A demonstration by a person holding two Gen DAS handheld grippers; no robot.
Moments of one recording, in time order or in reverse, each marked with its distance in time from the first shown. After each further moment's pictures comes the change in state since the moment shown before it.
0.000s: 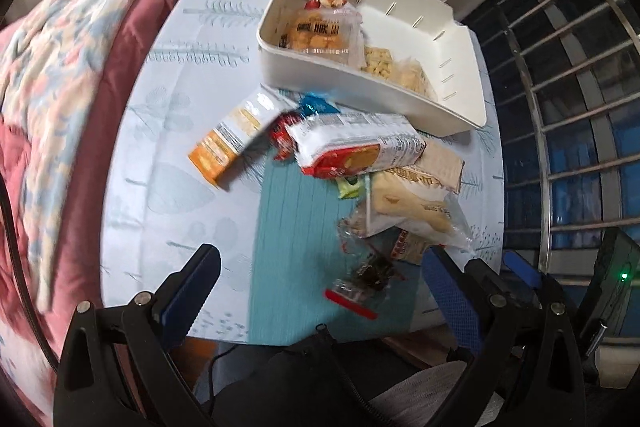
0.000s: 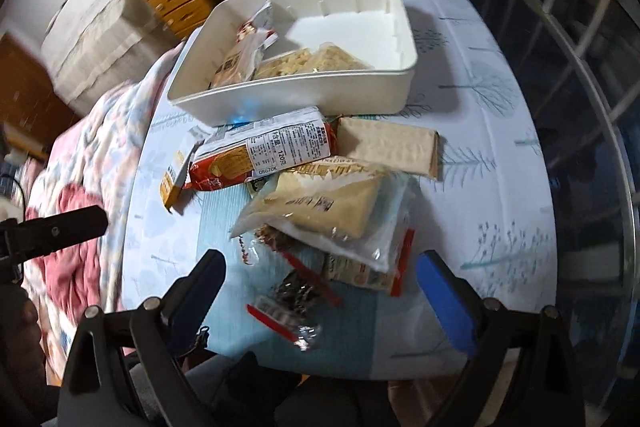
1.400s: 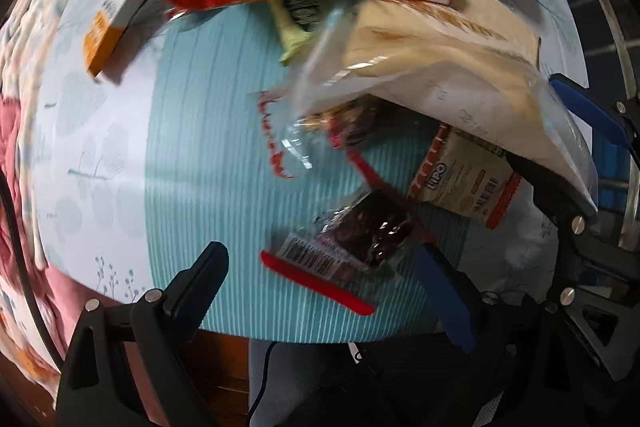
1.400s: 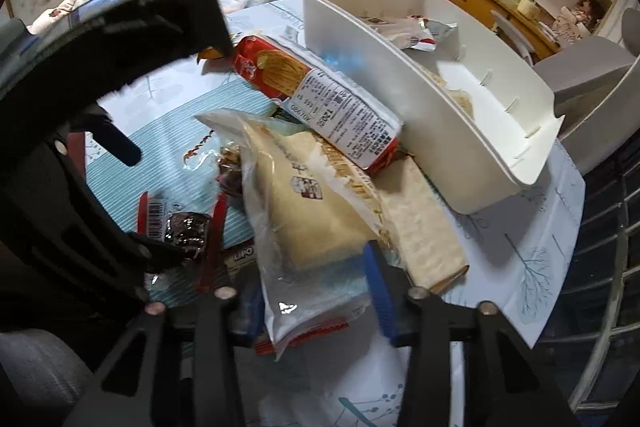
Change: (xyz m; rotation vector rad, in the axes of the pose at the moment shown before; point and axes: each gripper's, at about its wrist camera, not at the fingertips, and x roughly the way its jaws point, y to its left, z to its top) left arm 0.181 -0.085 -0.066 0.040 0.255 0.227; right arm 0.066 -0.007 -0.014 -0.931 -0.065 0.043
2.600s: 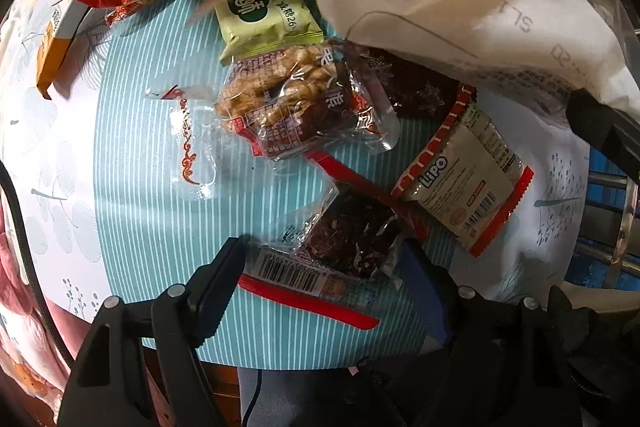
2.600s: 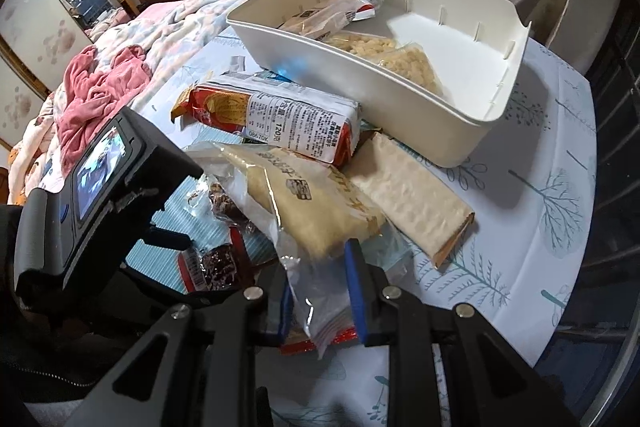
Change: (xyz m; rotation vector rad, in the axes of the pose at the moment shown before) left arm 0.046 -0.029 0.009 0.025 0.008 -0.048; right arm -0.012 -0.051 0.002 0.365 0.042 0.143
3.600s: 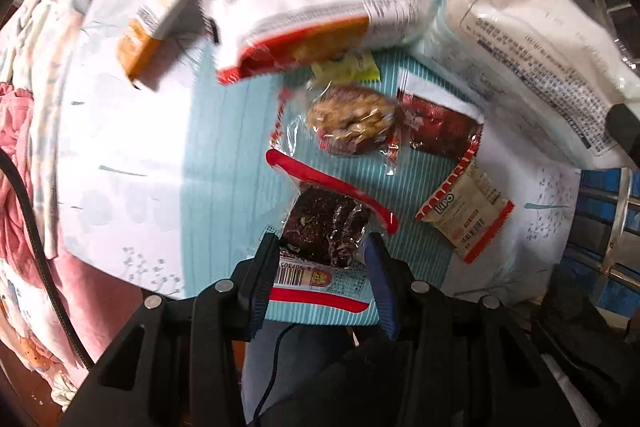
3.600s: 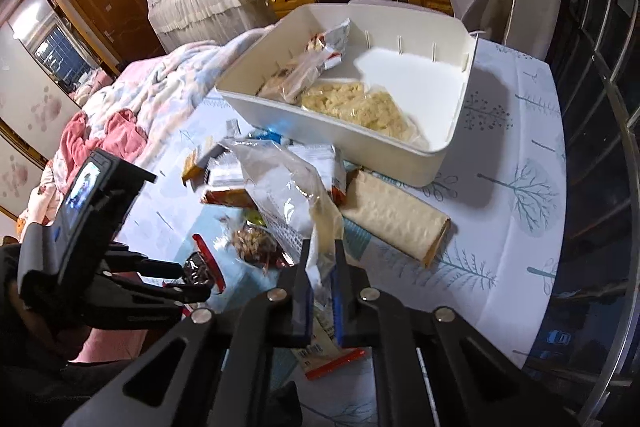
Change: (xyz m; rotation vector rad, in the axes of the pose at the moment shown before) left arm -0.098 0.069 0.001 -0.070 -0.012 0.050; right arm -0.054 -0.003 0.012 0.187 -0.124 0.013
